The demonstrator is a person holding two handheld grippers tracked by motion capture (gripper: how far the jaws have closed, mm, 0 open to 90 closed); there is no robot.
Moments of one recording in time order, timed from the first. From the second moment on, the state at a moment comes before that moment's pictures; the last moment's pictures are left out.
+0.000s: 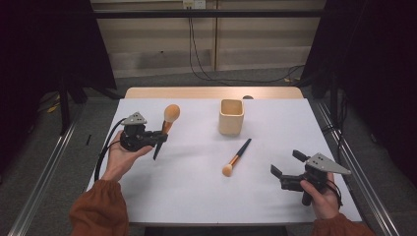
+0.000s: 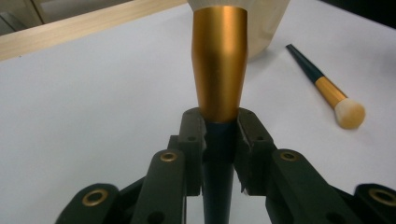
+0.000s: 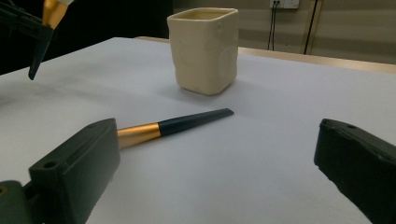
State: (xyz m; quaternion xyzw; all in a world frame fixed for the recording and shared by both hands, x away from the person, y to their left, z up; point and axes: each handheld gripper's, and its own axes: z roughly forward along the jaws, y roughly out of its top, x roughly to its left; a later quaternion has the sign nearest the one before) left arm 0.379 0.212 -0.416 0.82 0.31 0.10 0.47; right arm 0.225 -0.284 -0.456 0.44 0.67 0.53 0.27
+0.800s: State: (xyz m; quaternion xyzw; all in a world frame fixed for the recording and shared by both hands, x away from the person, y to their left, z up) left arm 0.352 0.208 -0.429 0.77 0.28 0.11 0.57; right arm 0.224 -0.282 -0.454 0.43 0.67 0.54 0.27
